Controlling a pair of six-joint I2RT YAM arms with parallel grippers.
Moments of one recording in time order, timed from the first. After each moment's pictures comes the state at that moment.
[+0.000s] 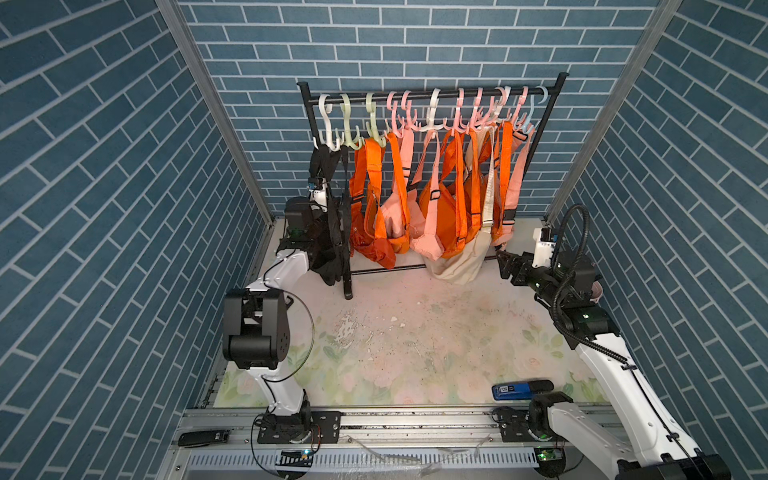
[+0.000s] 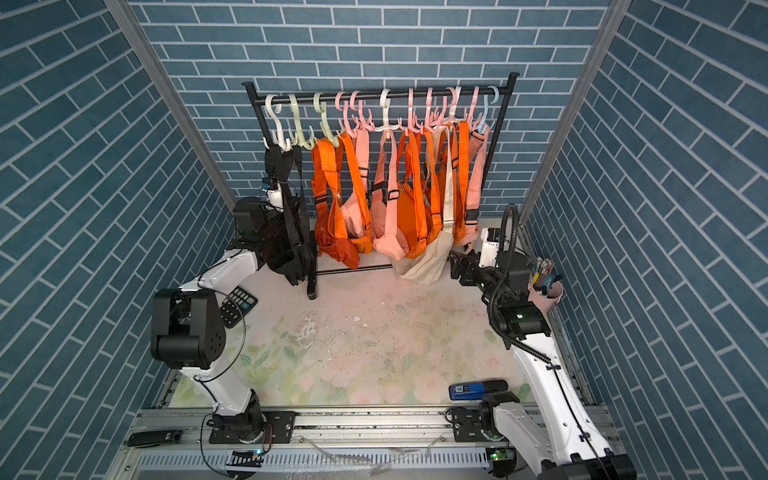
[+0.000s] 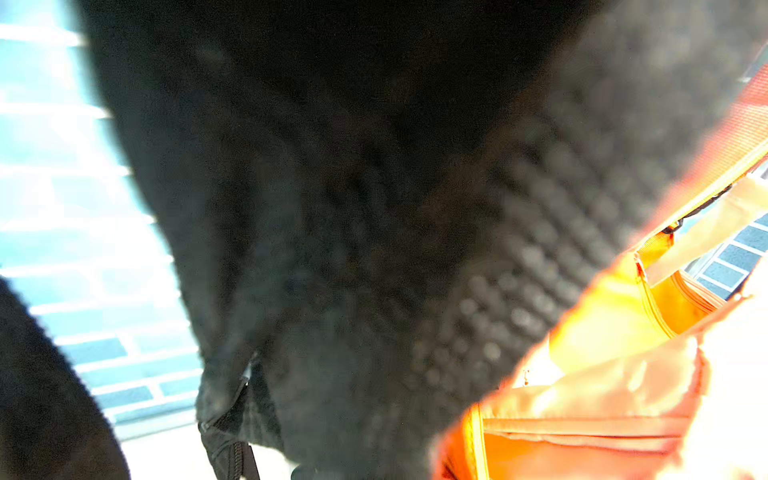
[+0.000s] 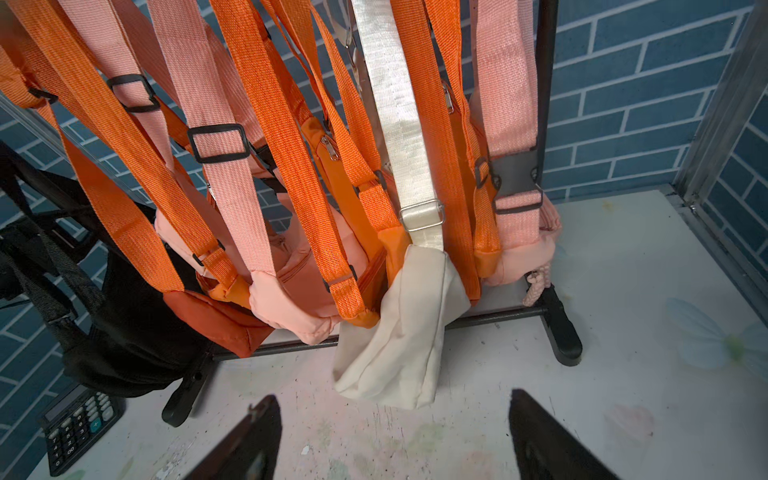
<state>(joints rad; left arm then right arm) -0.03 1.80 1.35 0.36 0.32 -0.08 0.20 0.93 0.88 -0.24 -0.18 0.29</state>
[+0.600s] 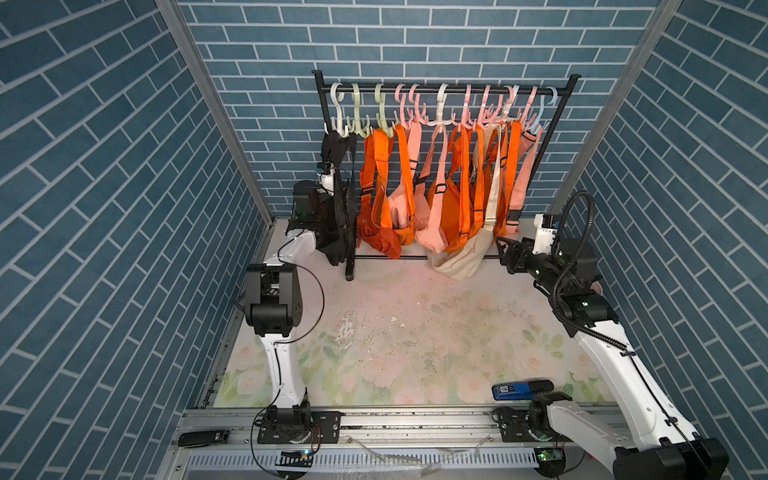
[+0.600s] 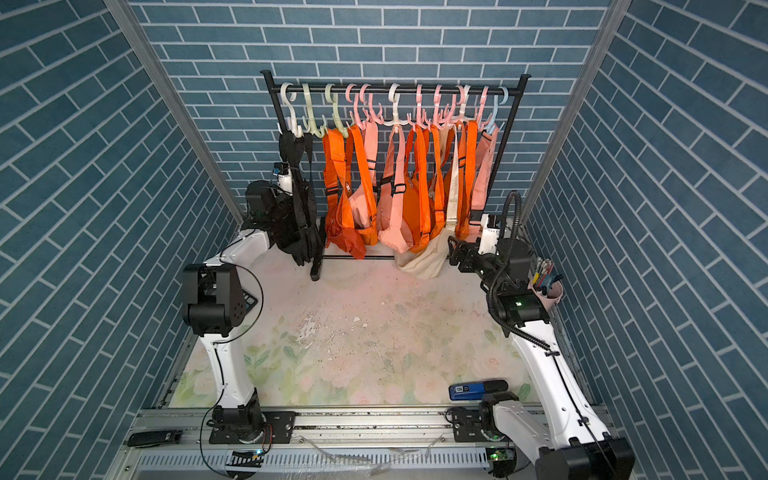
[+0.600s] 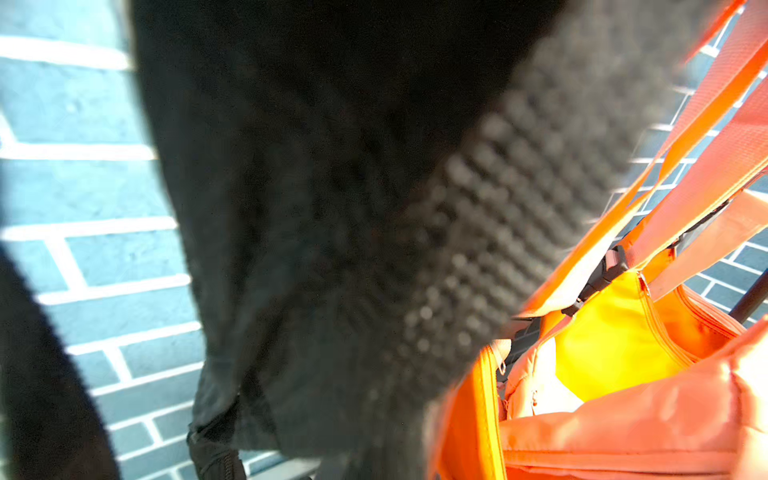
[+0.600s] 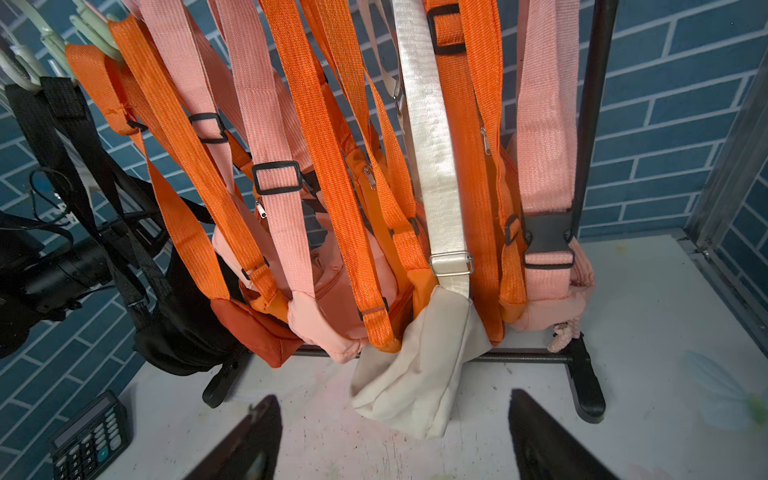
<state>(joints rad) -0.03 2.10 1.72 0.36 0.45 -0.10 0.20 1.01 0.96 -0.17 -0.19 0.29</state>
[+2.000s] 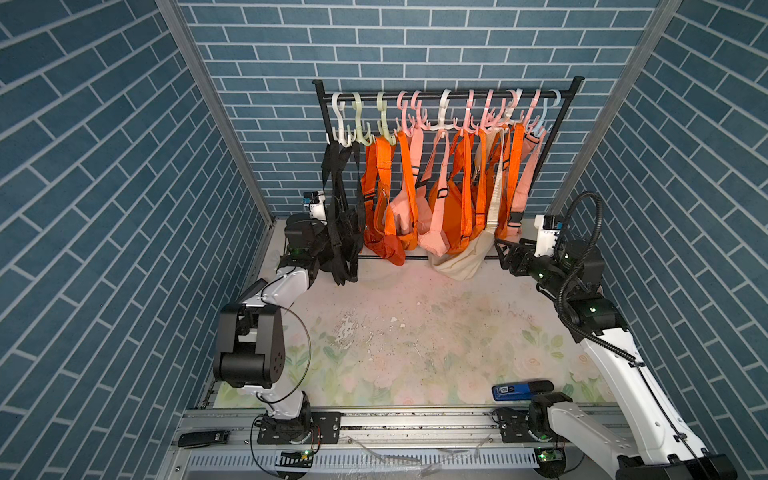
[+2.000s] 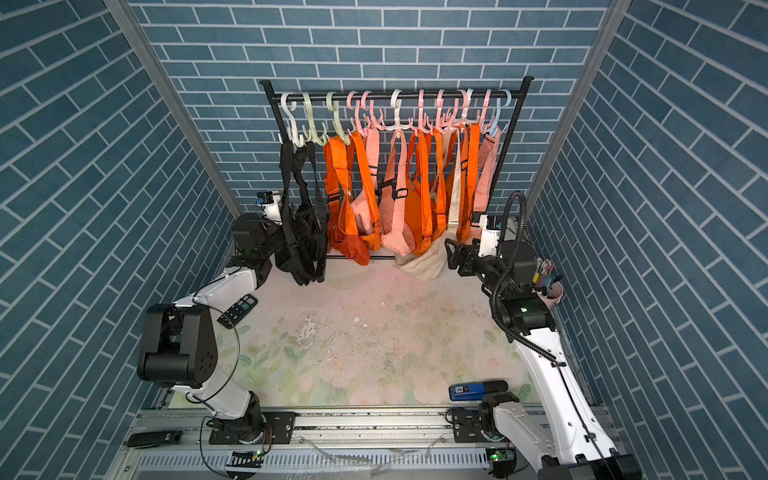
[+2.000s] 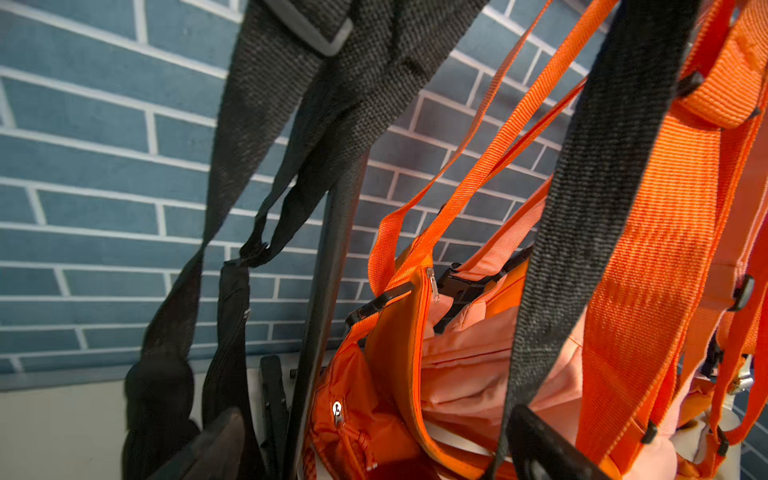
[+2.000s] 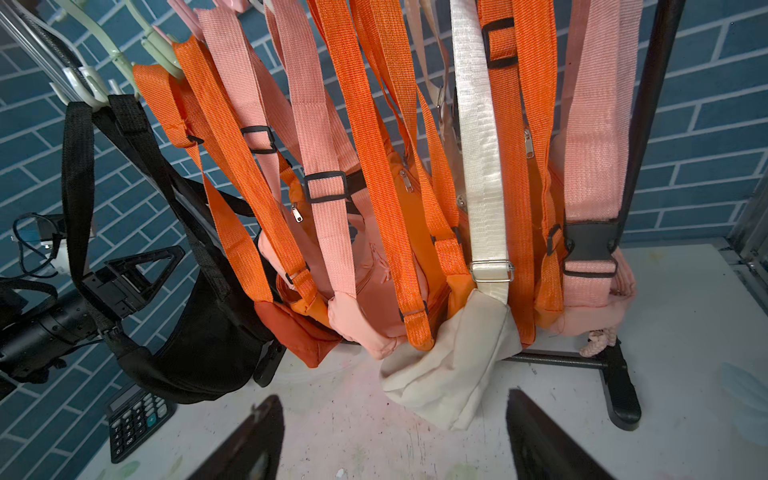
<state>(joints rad) -0.06 1.62 1.07 0.48 0.31 -0.30 0.22 0.95 0.99 -0.25 -0.26 0.29</state>
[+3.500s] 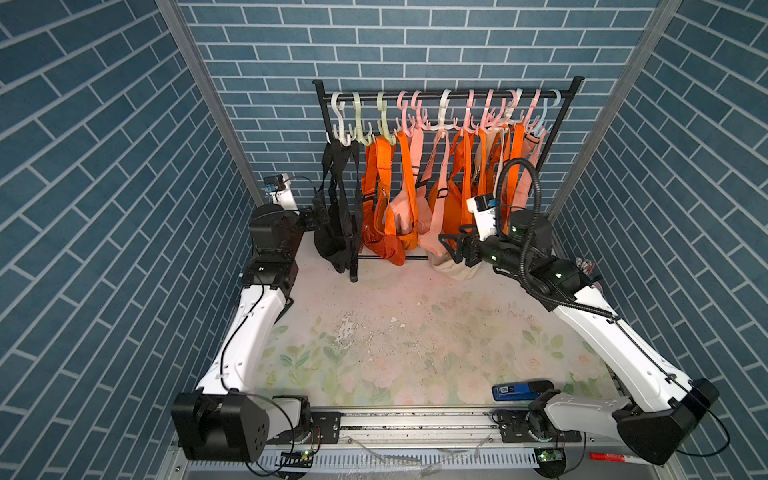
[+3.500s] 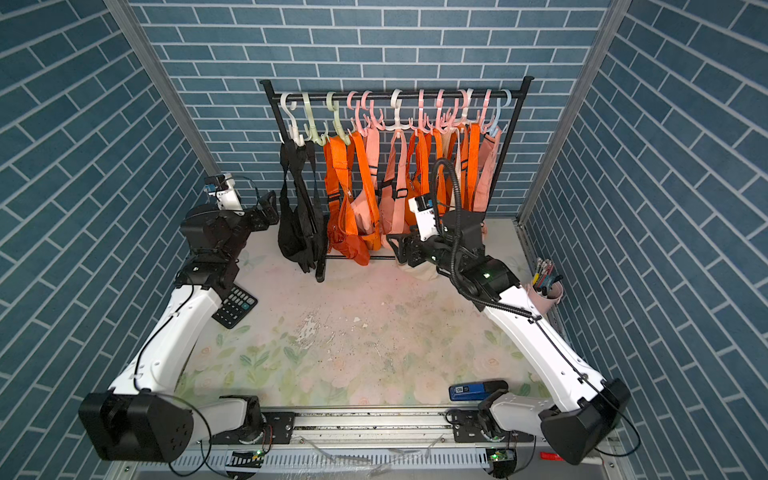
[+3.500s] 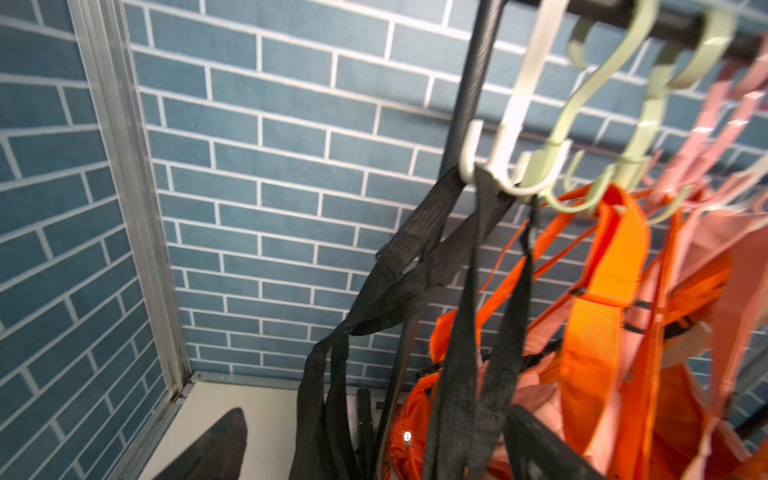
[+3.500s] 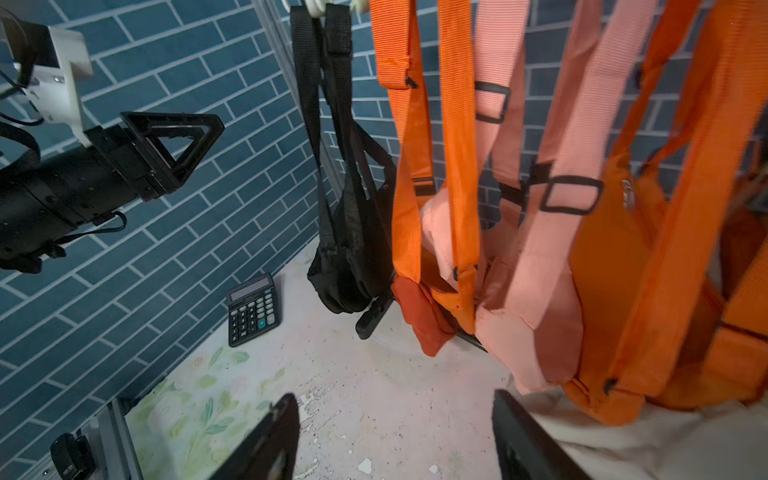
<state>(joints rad) -0.05 1.21 1.19 0.01 0.03 -0.21 0.65 1.30 1.42 -0.41 -0.22 0.15</state>
